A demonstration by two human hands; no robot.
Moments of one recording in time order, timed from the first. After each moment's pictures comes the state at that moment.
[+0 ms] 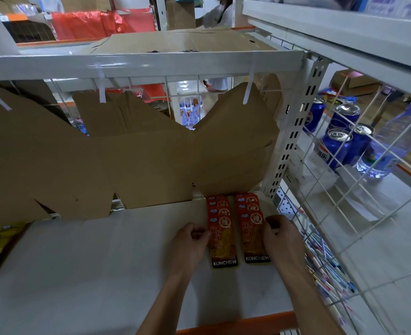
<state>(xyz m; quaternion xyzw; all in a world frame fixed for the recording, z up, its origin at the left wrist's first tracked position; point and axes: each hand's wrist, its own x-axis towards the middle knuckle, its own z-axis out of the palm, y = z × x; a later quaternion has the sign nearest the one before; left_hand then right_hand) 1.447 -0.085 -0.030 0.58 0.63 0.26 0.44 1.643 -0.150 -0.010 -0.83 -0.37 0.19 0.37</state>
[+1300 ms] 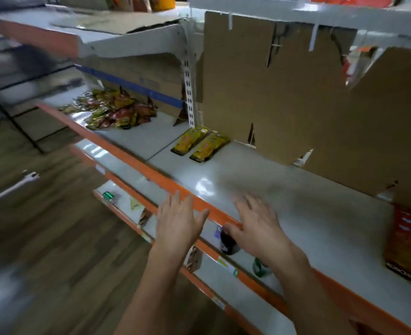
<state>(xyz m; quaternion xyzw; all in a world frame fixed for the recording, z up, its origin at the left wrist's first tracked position) 1.117 -0.279 0.025 0.50 0.86 0.08 0.08 1.283 -0.206 0.033 -0.45 -0.88 0.14 0.02</state>
